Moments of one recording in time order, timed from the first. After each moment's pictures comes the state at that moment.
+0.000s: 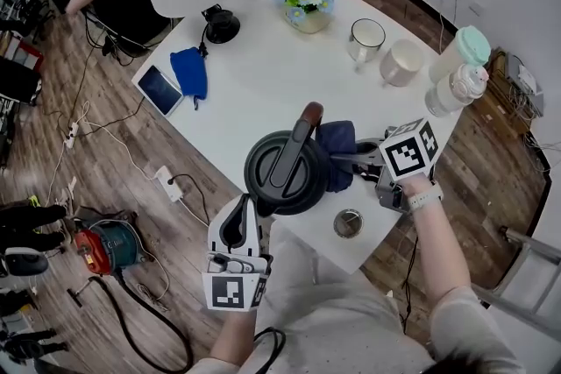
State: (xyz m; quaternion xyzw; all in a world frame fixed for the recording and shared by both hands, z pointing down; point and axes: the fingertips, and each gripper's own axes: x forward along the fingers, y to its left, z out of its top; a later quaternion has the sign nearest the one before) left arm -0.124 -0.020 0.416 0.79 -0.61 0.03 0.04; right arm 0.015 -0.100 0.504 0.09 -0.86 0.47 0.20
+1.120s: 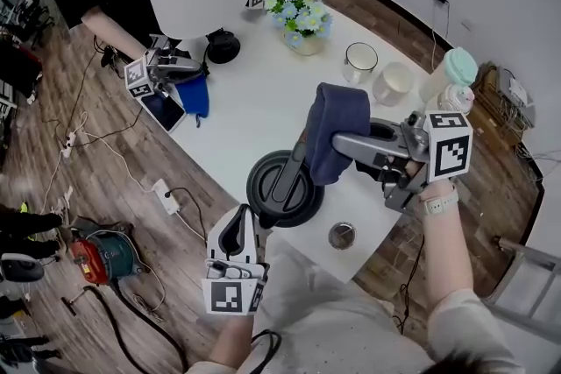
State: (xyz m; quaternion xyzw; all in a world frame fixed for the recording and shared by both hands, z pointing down) left arm -0.130 -0.021 0.407 0.79 -0.61 0.03 0.05; right arm 0.004 -0.134 0.312 0.01 -0.92 0.39 -0.04
